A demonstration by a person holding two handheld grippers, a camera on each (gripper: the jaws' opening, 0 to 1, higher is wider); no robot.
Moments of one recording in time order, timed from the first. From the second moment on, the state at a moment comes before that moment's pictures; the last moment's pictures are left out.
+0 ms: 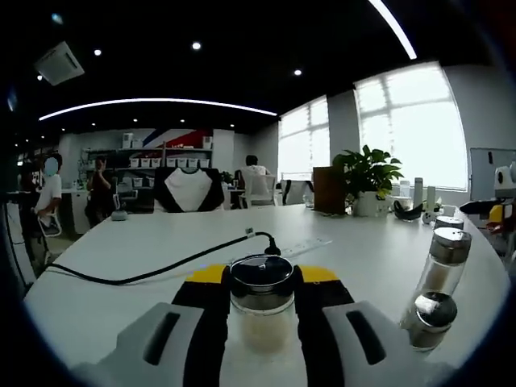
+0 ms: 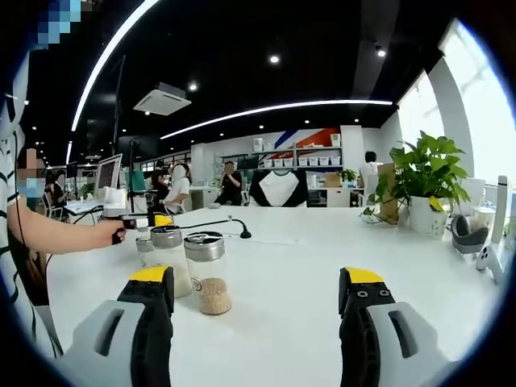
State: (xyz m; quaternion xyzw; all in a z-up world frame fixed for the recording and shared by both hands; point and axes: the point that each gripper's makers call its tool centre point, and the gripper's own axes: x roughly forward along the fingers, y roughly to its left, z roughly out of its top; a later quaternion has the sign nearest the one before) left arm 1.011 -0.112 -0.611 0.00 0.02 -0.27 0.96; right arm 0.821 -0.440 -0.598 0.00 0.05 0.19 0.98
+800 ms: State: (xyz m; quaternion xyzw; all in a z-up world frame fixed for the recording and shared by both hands) left arm 0.922 -0.071 -0.595 0.02 0.02 -0.26 0.97; right arm 0.814 -0.423 -0.594 0.02 0.03 0.23 0.97
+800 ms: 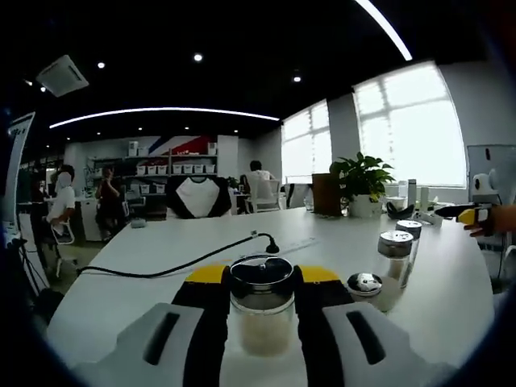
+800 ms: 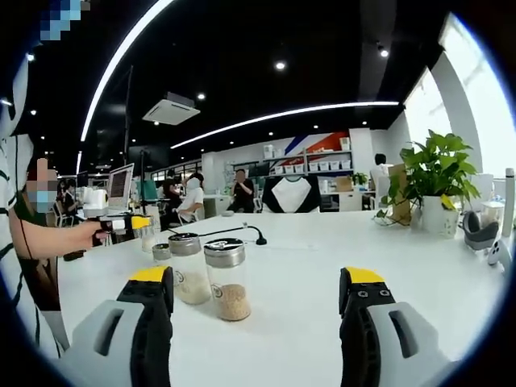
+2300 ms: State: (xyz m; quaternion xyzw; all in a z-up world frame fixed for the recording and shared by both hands) left arm 0.896 -0.101 -0.640 0.01 0.04 -0.26 0.96; right arm 0.806 -0.420 -0.601 0.03 0.03 0.23 0.97
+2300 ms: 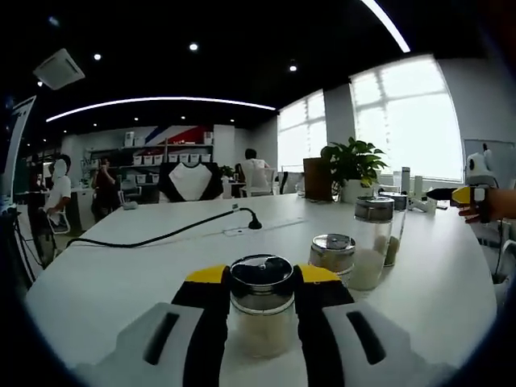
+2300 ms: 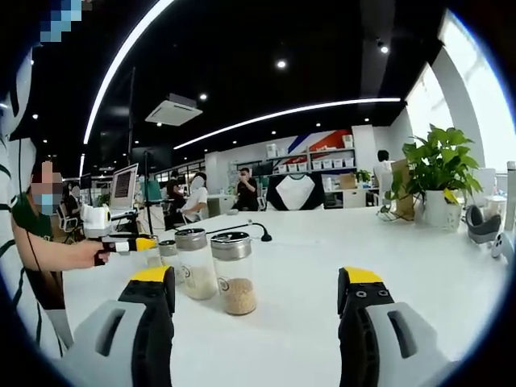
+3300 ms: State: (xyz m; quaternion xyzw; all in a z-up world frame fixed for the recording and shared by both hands) left arm 0.903 -0.107 -0.642 0.00 0.02 -0.34 0.94; right arm 0.808 -0.406 -0.611 0.02 0.06 0.25 0.97
